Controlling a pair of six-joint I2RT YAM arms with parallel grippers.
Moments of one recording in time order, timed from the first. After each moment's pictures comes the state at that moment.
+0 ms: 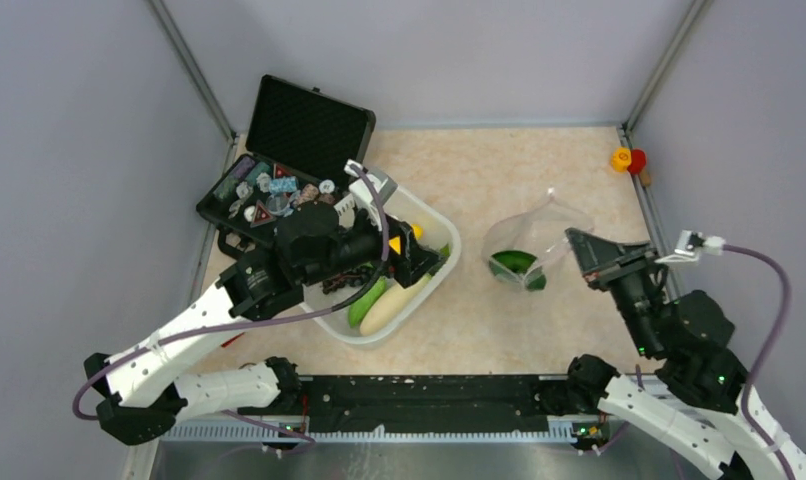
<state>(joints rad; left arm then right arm) -0.98 1.03 1.25 -0.45 0.05 -0.34 0.87 0.28 0.78 -0.39 0.56 0.89</state>
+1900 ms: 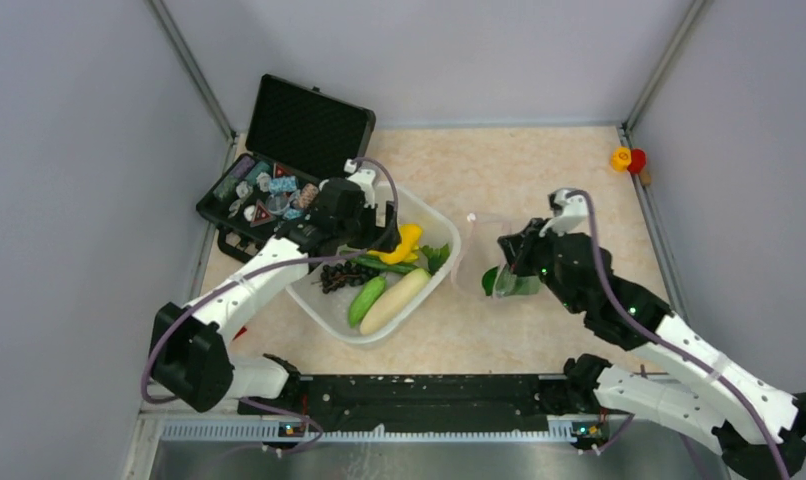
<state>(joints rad) -0.53 1.30 1.01 -0.40 0.03 -0.31 0.87 0.68 0.87 -0.44 0.45 0.54</state>
